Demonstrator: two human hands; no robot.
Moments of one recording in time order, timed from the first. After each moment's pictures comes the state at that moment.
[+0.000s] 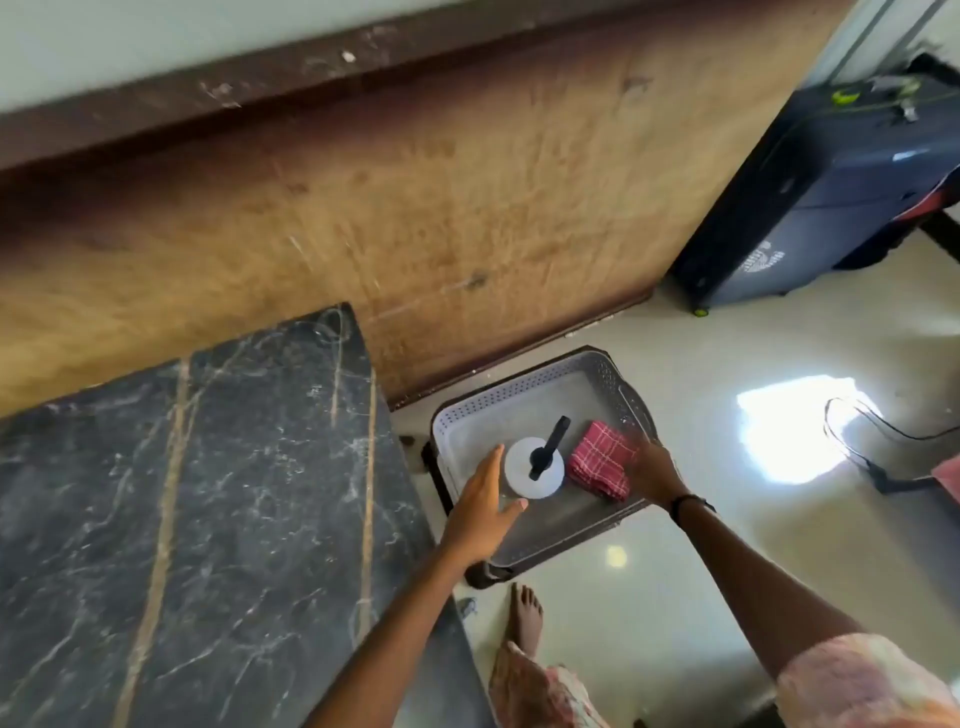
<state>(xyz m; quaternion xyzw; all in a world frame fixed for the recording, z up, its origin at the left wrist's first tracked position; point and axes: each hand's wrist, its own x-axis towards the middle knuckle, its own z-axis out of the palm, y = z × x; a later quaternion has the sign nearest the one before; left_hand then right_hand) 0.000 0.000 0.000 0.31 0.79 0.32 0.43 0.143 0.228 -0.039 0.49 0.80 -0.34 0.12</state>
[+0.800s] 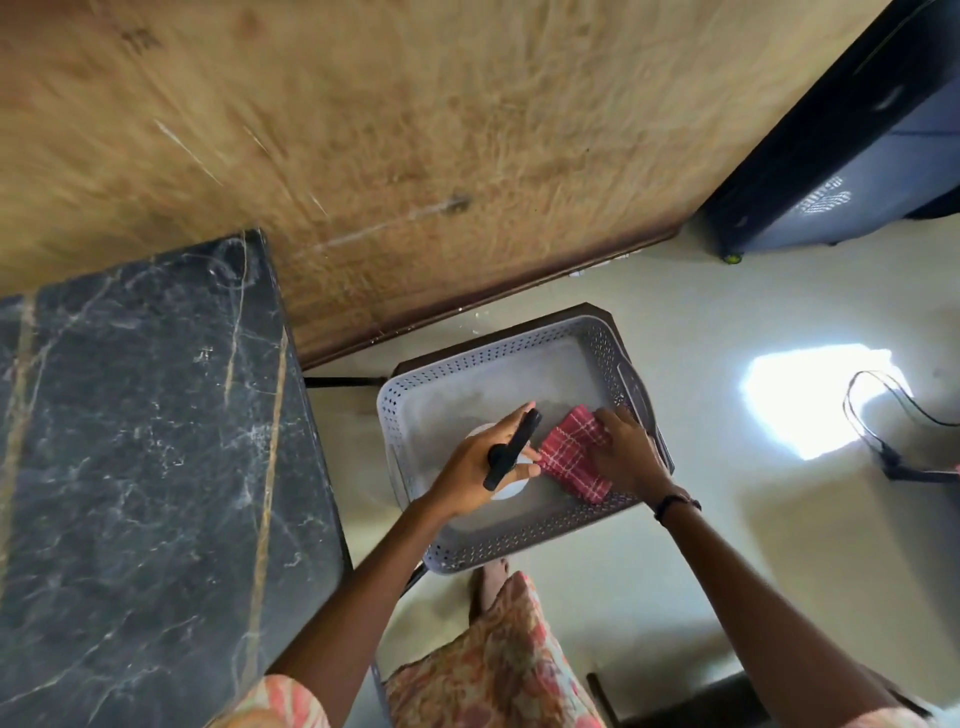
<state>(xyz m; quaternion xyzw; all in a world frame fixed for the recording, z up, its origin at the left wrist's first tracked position) -0.013 0.087 -0.095 0.34 0.71 0.40 0.47 0.125 0.272 -0.098 0.38 0.84 -0.36 0.13</state>
